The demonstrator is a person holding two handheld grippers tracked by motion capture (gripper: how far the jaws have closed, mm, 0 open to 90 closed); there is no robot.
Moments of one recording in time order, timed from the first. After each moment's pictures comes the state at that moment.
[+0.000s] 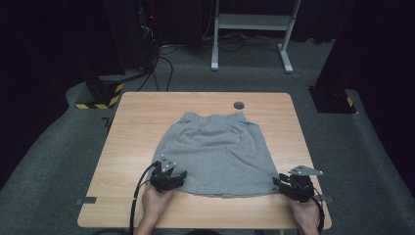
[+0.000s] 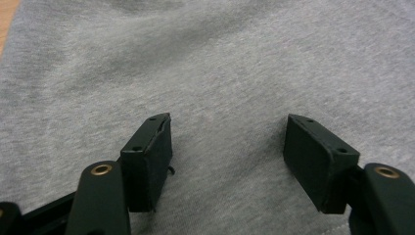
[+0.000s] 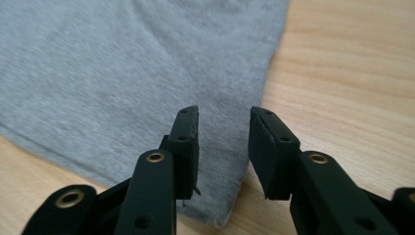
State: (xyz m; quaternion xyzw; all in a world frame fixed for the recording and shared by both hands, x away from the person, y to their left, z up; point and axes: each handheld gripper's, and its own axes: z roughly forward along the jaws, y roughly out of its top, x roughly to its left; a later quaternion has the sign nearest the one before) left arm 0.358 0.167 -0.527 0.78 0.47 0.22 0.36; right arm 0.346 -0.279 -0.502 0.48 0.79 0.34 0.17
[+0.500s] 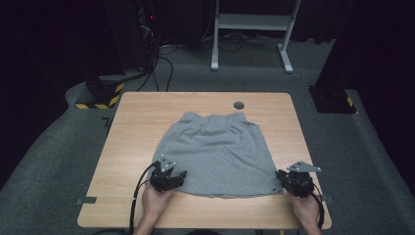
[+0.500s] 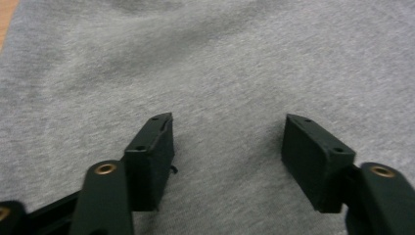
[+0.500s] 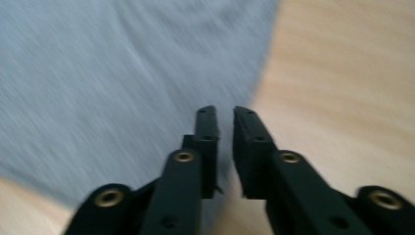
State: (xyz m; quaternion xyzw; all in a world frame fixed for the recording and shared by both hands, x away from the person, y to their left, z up) left arm 0.357 0.168 -0.526 0.78 0.47 0.21 0.36; right arm 0.356 -0.276 -0.495 0.46 0.80 0.33 0.21
